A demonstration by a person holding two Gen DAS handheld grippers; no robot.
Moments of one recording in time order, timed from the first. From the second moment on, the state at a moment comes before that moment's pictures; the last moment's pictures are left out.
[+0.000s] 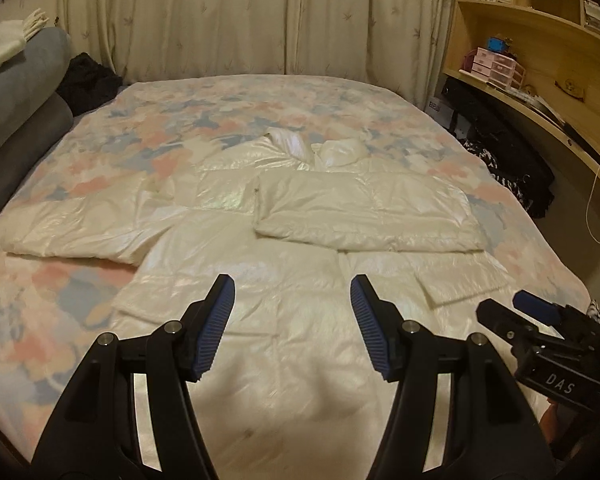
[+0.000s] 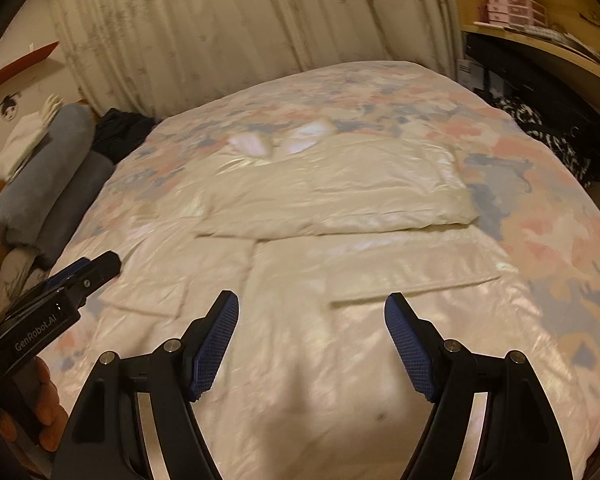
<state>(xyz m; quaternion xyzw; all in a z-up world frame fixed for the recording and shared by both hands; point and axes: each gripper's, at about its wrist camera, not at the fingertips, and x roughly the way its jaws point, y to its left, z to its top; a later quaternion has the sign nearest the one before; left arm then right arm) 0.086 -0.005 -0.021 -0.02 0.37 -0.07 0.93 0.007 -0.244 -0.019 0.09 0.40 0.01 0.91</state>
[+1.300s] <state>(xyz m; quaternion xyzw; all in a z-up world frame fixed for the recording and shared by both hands) 0.097 0.309 -0.087 -0.25 0.41 0.04 0.88 0.080 0.077 -0.001 -0.07 0.36 0.18 0.92</state>
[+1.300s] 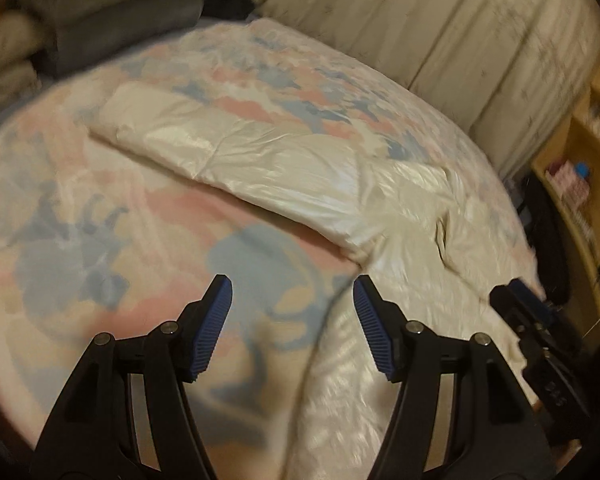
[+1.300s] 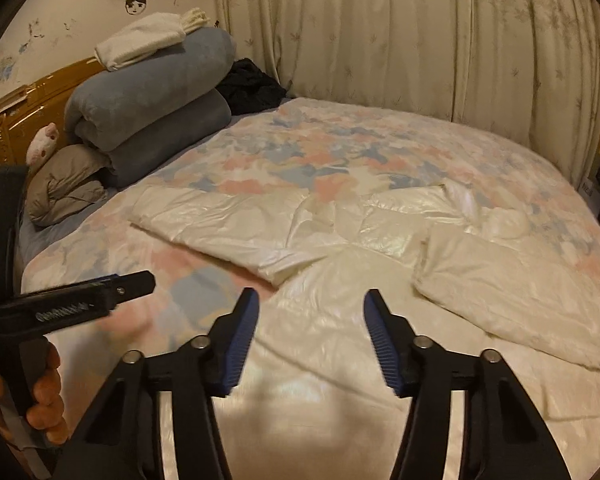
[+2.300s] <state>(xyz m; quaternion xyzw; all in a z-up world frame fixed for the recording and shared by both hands) 0.254 0.477 -0.187 -0.31 0.39 0.19 0.85 0.325 0.161 -0.199 -0.08 0.43 0.16 0.89</state>
